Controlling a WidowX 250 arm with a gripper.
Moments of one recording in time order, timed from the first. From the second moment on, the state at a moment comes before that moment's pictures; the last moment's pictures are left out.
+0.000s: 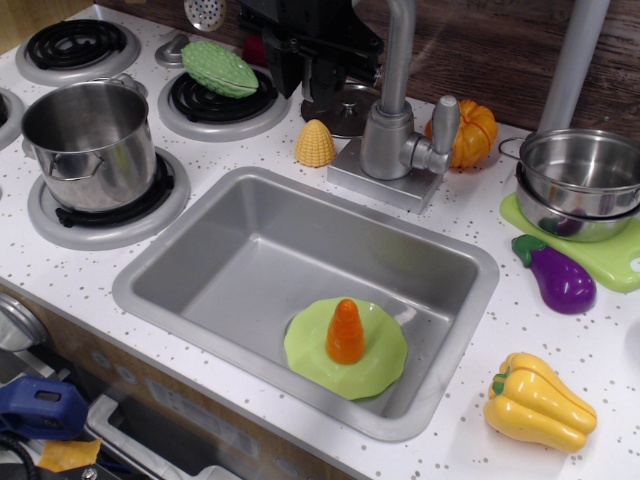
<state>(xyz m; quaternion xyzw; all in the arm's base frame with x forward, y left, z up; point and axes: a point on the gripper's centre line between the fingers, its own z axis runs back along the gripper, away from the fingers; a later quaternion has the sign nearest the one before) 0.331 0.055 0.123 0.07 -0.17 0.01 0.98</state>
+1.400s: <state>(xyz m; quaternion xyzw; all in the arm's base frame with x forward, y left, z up) 0.363 0.131 0.100 0.11 -0.25 -0.10 0.96</state>
